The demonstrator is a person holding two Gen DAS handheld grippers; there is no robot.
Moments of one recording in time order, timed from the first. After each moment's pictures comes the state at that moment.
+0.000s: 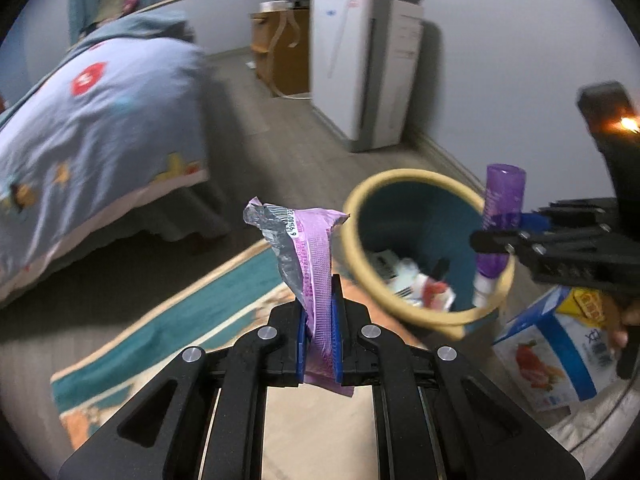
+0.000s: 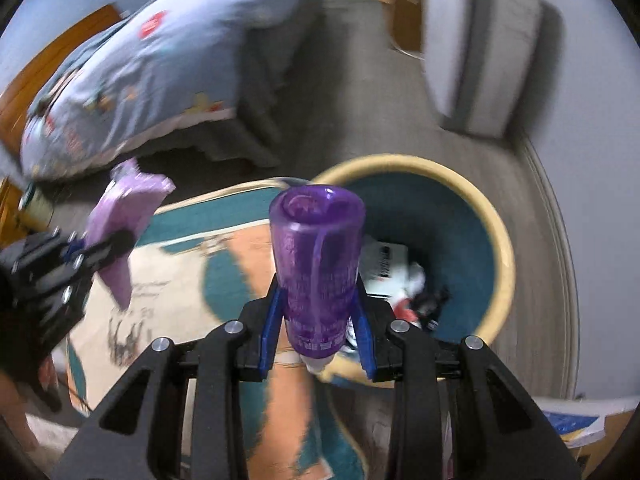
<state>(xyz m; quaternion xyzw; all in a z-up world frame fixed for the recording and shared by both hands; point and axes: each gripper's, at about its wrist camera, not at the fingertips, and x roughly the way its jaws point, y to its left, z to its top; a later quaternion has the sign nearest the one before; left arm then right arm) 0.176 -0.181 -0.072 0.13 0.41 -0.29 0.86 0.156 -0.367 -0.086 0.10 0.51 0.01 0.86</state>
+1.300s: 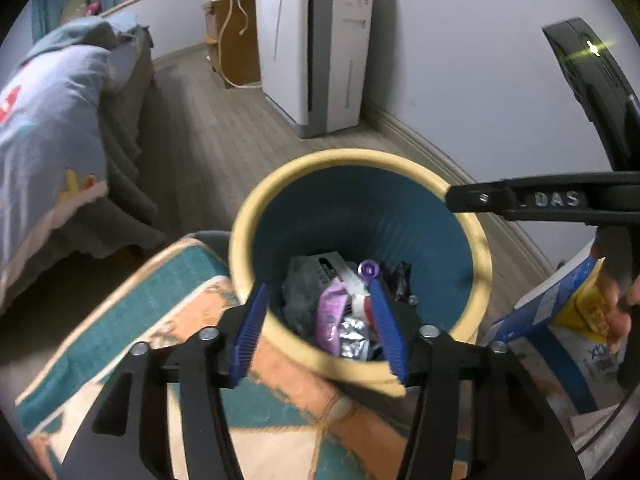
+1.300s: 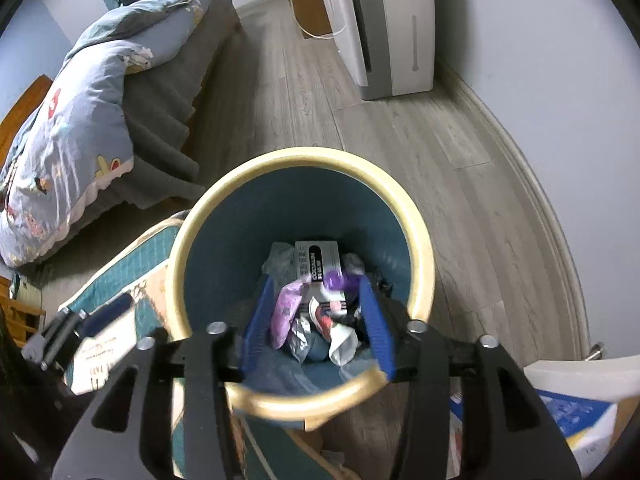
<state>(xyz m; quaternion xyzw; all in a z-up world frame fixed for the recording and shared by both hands) 0.173 -0.275 -0.117 0.16 0.42 -0.32 0.84 0.151 -0.462 -0.116 0.19 0.50 -0.08 0.84</state>
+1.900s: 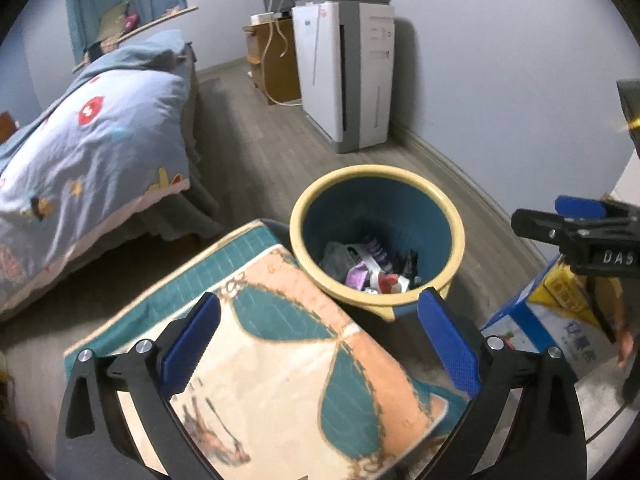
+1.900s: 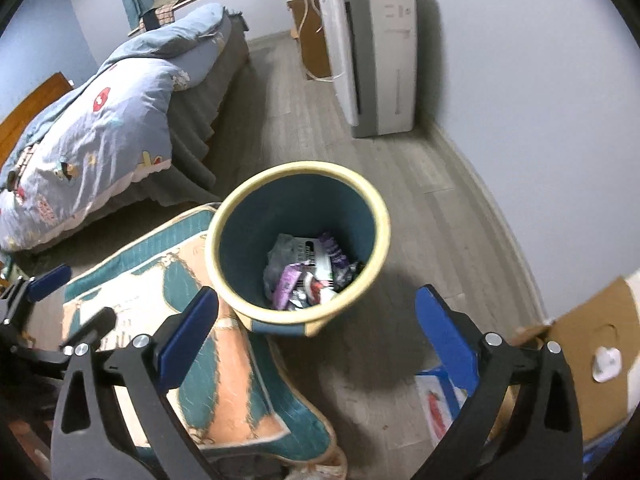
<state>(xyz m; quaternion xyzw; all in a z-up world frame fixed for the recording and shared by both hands) 0.085 -0.217 -0.034 0.15 0.40 -0.26 0.87 0.035 -0.423 -0.044 0.15 0.44 -0.11 0.88</state>
